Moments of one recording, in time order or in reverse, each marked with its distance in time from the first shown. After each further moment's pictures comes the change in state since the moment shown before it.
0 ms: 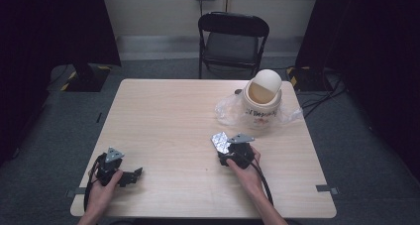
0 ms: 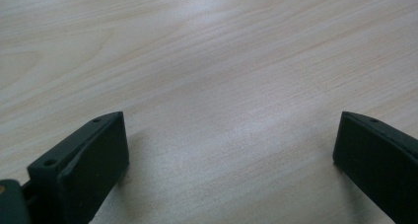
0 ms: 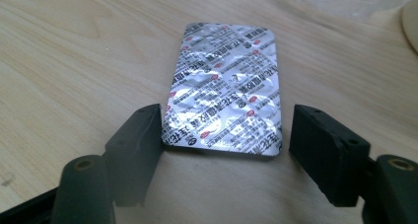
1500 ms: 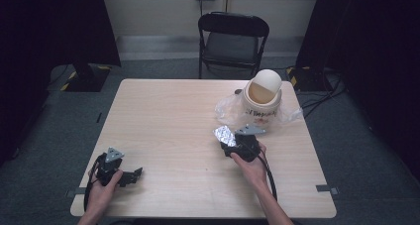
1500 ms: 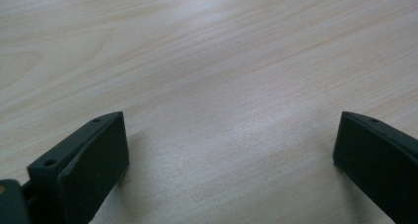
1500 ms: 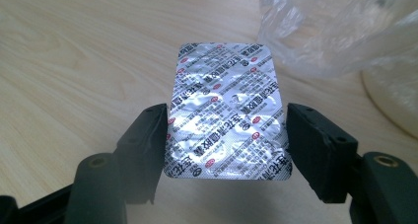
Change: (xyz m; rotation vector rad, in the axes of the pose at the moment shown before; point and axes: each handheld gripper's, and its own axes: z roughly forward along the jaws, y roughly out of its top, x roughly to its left) left arm 0.000 0.000 0.000 0.001 -0.001 0.002; right arm -0.014 0.025 -0.029 -0.103 0.054 0.067
